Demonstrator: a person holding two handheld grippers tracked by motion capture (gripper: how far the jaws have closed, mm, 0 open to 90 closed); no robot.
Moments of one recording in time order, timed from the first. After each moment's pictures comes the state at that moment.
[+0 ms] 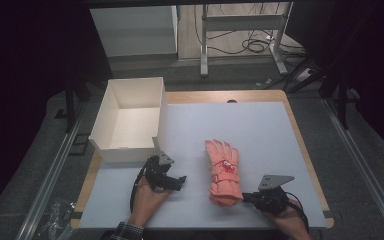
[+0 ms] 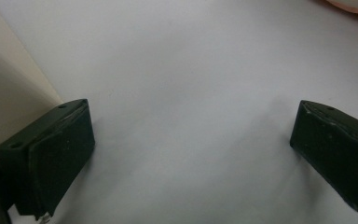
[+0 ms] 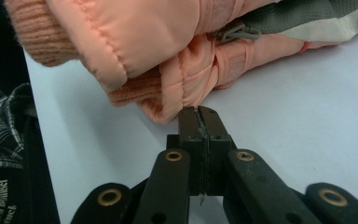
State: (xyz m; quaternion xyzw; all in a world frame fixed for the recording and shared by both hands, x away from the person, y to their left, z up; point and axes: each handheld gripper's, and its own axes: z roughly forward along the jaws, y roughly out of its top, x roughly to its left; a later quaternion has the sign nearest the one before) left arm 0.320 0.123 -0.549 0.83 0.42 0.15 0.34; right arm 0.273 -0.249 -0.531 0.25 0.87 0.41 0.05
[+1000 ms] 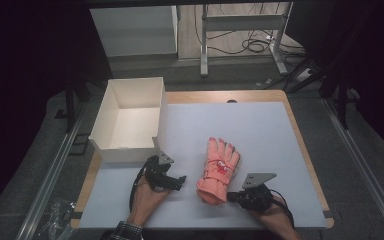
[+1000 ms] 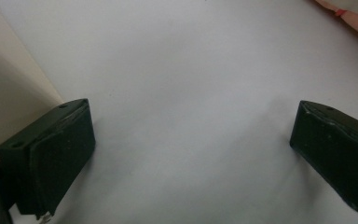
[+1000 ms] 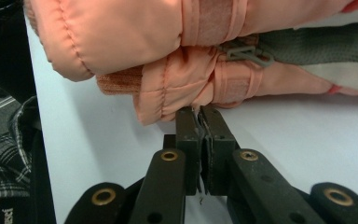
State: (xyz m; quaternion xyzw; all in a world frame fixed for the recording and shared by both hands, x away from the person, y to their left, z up) left arm 0.320 0.124 -0.549 0.83 0.42 0.15 0.34; right arm 0.279 -0.208 -0.534 0.24 0.88 0.41 0.03
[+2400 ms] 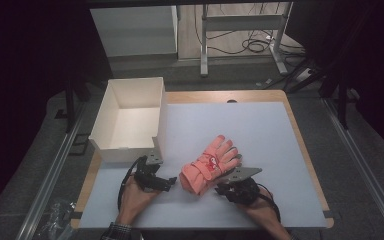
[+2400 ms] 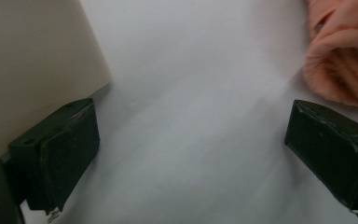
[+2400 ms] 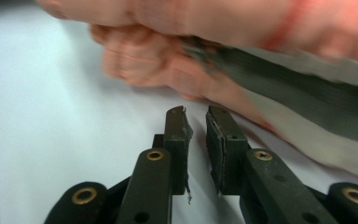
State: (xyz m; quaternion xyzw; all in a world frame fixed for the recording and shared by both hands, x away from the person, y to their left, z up) left arm 0.313 0.155 -0.544 0.83 0.41 0.12 0.35; right arm 0.293 -0.177 -0.532 0.24 0.88 0.40 0.07
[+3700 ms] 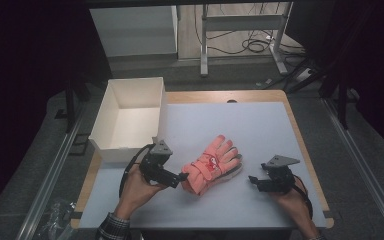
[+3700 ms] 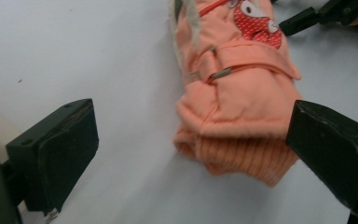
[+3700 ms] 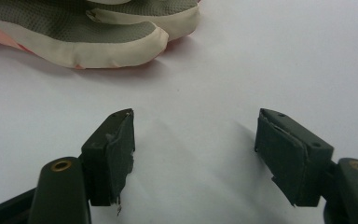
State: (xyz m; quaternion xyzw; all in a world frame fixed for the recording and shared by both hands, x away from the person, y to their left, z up) left arm 0.304 0.119 -0.459 0.85 0.33 0.08 0.39; right arm 0.328 -0.273 -0.529 0.35 0.85 0.36 0.17
